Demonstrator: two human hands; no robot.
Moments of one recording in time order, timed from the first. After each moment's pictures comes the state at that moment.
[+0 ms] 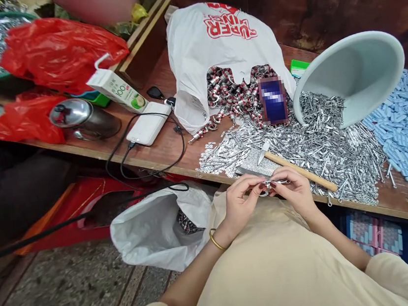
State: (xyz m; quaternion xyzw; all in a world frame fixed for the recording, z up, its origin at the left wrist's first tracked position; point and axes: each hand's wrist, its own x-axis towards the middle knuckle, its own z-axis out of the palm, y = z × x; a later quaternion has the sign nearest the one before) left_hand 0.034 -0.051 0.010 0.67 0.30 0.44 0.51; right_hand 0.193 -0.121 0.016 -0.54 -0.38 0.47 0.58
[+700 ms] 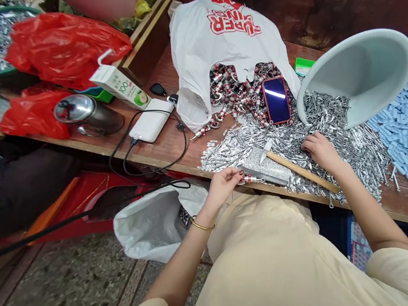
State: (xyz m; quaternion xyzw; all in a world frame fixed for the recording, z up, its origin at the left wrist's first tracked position) left_hand 0.004 0.006 -0.044 0.52 0.44 0.28 0.68; right_hand 0.364 -0.061 -0.016 -0.65 -0.76 0.03 0.04
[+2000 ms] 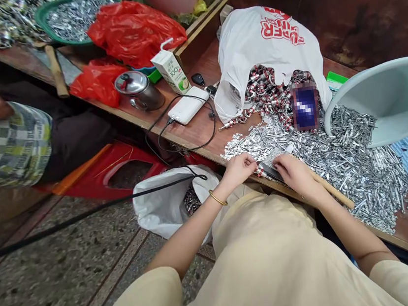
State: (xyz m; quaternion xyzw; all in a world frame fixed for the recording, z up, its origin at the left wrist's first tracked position) left_hand -0.004 0.024 -0.043 0.65 0.51 0.23 0.51; right_hand 0.208 -0.048 -0.002 -0.59 -0.72 0.27 0.23
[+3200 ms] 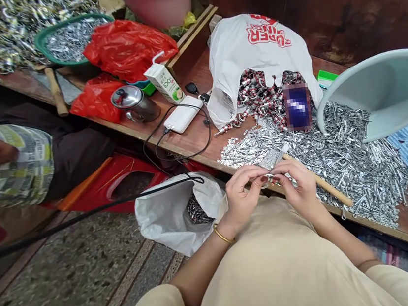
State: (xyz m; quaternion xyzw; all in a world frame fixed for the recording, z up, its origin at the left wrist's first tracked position) left_hand 0.010 -0.046 0.034 0.67 0.34 0.53 0.38; right_hand 0.170 -0.085 0.059 -0.53 -0.66 0.22 0.50
